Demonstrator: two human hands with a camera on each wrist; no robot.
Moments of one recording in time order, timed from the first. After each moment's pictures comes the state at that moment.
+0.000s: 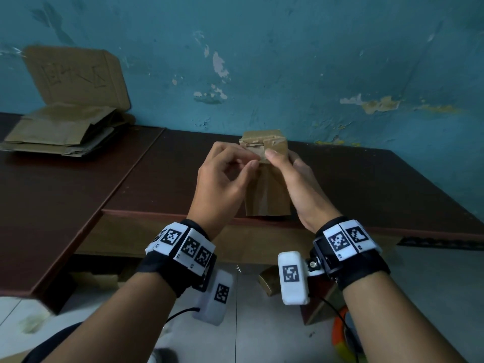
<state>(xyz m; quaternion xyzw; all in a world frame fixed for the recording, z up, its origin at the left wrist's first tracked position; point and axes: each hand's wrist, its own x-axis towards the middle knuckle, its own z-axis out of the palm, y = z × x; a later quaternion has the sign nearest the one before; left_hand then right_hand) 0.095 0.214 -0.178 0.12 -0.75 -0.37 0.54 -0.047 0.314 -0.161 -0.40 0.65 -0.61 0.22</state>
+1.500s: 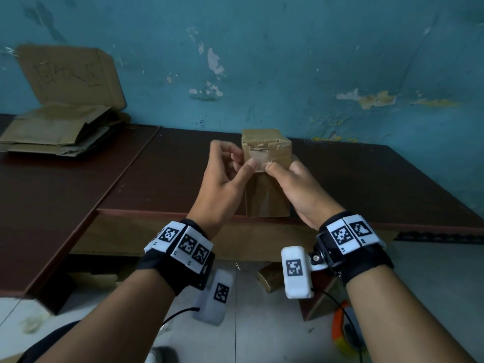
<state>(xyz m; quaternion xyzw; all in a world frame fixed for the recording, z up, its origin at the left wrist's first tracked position) 0.085 0.220 -0.185 0.14 -0.71 -0.49 0.48 -0.057 0.318 -0.165 -0.45 0.63 -0.58 0.24</state>
